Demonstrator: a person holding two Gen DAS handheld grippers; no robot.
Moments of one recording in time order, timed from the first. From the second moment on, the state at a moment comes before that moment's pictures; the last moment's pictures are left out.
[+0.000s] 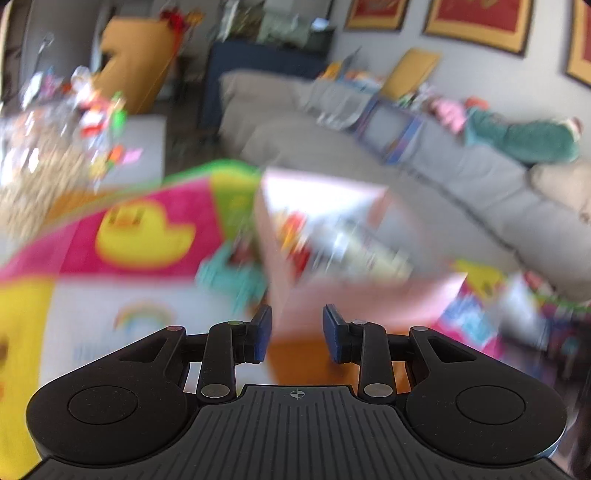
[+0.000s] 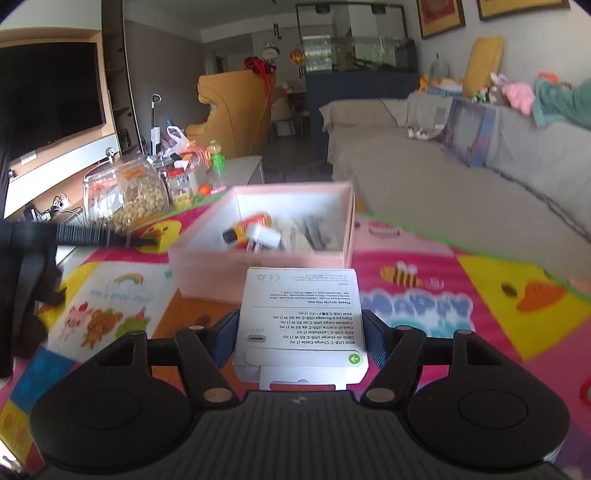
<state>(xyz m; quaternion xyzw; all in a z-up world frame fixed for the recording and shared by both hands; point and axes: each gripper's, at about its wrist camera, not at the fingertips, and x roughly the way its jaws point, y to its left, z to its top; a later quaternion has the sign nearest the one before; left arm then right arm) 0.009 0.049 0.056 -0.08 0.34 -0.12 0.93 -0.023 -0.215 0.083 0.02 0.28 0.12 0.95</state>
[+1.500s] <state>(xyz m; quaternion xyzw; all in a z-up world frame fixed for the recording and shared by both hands) 0.210 0.067 0.035 -0.10 0.36 -0.09 0.92 0.016 -0.156 0.037 -0.04 0.35 0.12 0.93</state>
